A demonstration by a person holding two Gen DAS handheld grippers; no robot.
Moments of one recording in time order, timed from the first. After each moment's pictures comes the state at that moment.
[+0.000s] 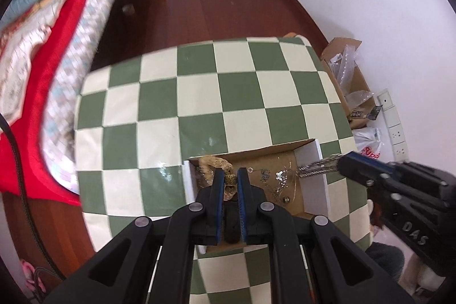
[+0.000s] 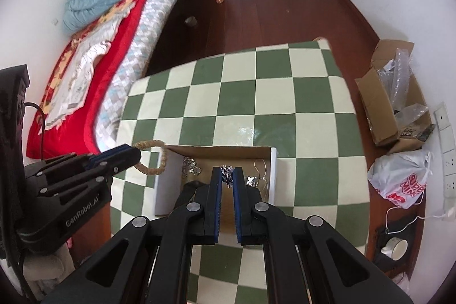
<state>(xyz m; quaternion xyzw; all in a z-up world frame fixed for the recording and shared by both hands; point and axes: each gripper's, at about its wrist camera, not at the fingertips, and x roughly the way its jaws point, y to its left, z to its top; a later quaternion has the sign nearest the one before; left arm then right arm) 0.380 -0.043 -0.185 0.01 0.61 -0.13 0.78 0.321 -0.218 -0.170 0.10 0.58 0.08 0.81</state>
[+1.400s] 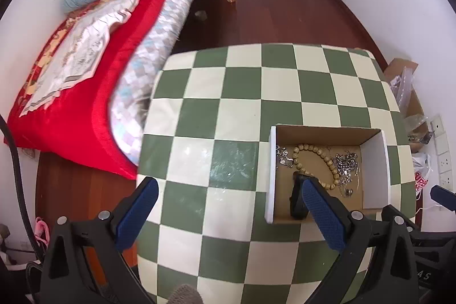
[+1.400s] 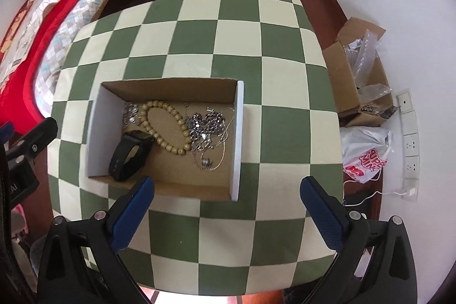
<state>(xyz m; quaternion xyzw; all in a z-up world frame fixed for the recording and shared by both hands) 0.308 0.006 -0.176 0.04 0.55 0.05 0.83 0.286 -0.196 -0.225 -0.01 0.64 -0.02 0.77</state>
